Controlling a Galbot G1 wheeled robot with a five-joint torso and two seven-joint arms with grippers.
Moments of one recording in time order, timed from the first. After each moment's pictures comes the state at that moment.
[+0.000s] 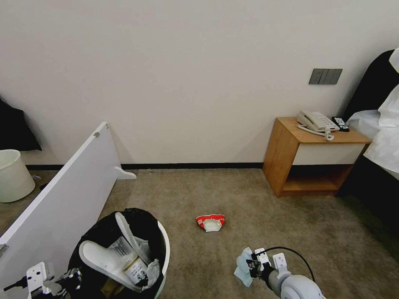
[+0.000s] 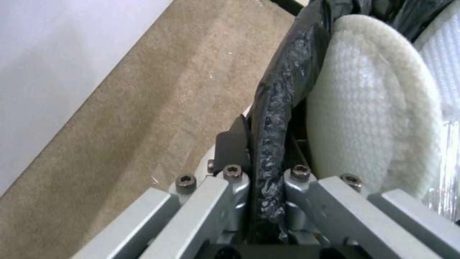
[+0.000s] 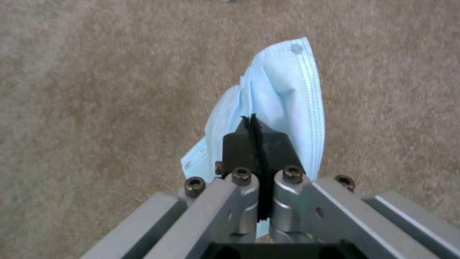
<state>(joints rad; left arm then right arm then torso) 1.92 -1.32 -1.03 -2.50 -1.11 0.66 -0.38 -1.25 1.00 0.15 1.75 0.61 -0.58 0.12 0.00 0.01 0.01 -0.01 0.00</state>
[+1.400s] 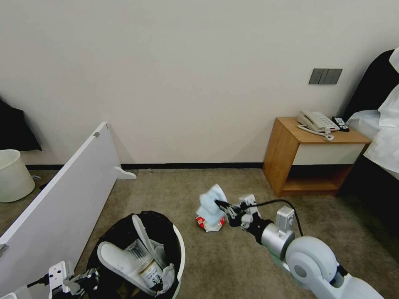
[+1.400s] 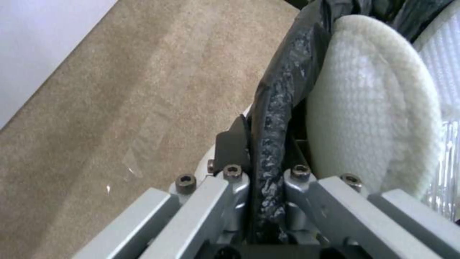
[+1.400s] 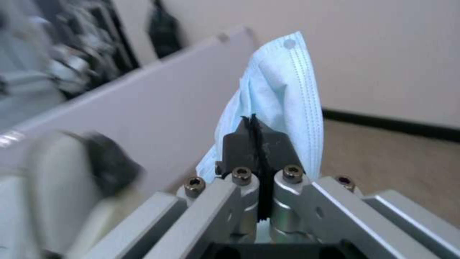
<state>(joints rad) 1.90 -1.30 -0.93 -2.50 -1.09 0.66 -0.39 -1.02 0.91 0.12 2.13 0.90 -0.37 -0.07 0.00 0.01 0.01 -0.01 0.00</state>
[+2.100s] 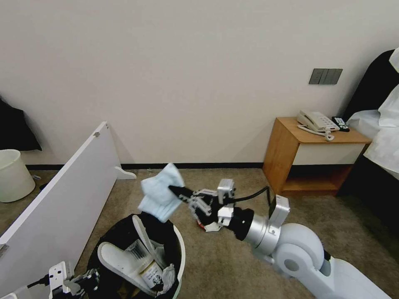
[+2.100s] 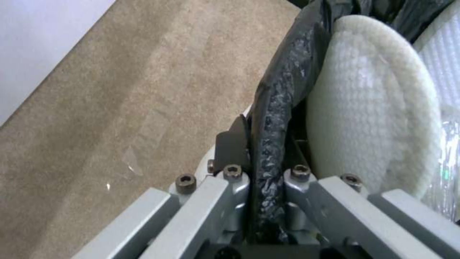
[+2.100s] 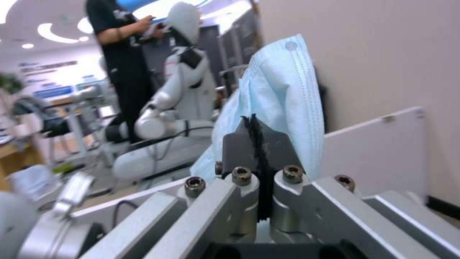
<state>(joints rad) 1.91 -1.30 -0.93 -2.50 -1.10 0.66 -0.39 -0.81 0.90 -0.11 2.19 1.01 -0.20 -0.32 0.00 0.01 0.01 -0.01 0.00</state>
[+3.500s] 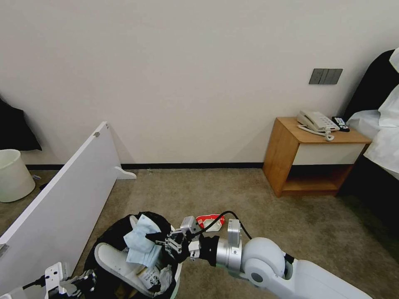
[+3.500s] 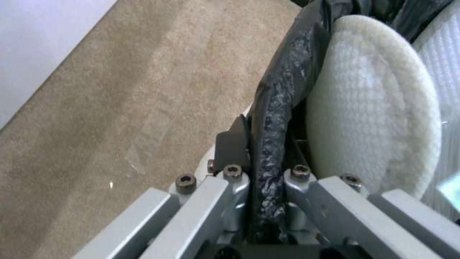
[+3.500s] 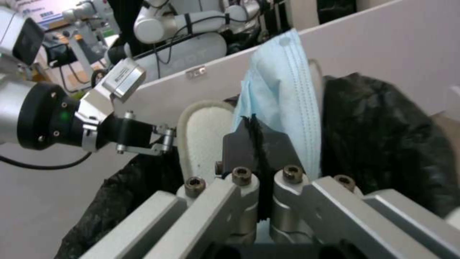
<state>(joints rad) 1.92 -1.29 -0.95 -2.50 -1.13 0.67 -0.39 -0.69 0.91 -0.43 2.00 0.92 -0.24 -0.30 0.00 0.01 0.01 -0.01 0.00</state>
